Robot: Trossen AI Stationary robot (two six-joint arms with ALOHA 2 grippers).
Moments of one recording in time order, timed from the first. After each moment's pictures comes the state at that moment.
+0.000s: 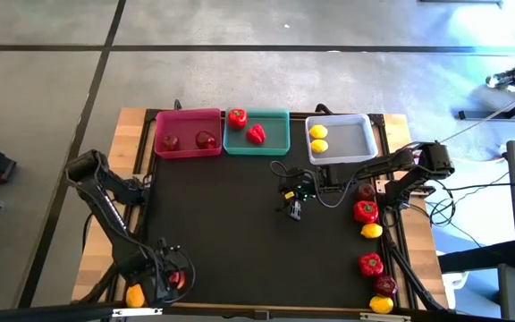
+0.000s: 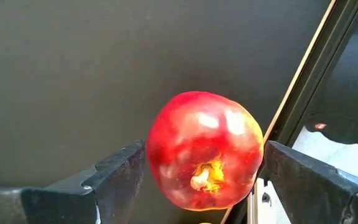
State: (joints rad) left arm -0.97 1.63 1.18 -0.95 -0.07 -1.36; right arm 0.02 1.61 0.89 -0.15 -0.06 0.23
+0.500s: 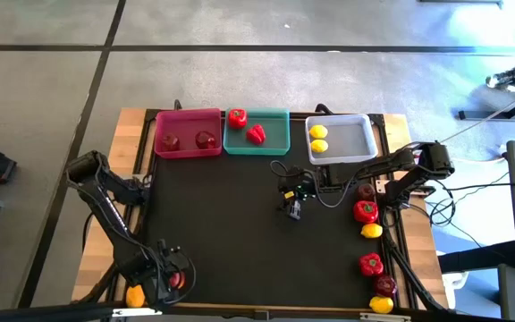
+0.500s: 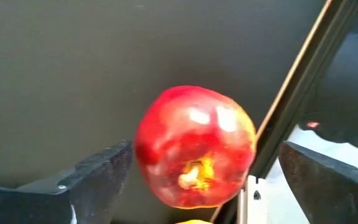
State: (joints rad) left arm -0.97 1.64 1.18 -0.93 -0.04 -1.39; right arm 0.02 1.61 0.89 -0.15 -0.04 0.23
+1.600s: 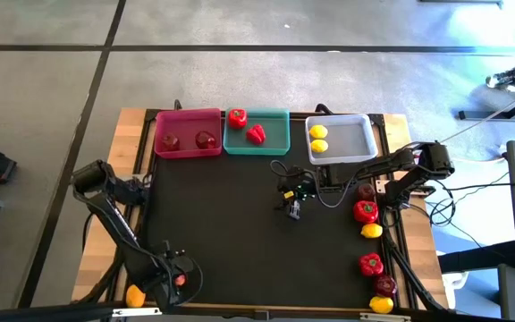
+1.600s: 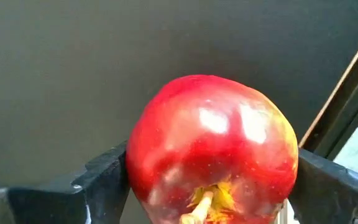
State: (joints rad) left arm -0.94 1.75 1.18 -0.94 -0.01 -1.33; right arm 0.02 1.61 0.89 -0.13 -0.03 0.23
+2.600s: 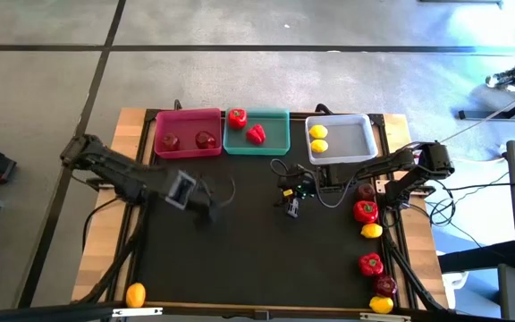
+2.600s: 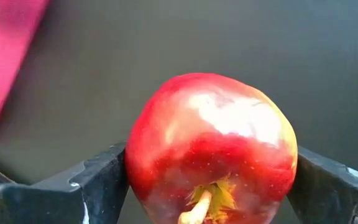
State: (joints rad) left arm -0.27 1.43 1.18 -1.19 -0.23 -0.91; right arm 0.02 1.61 0.89 -0.13 0.04 0.25
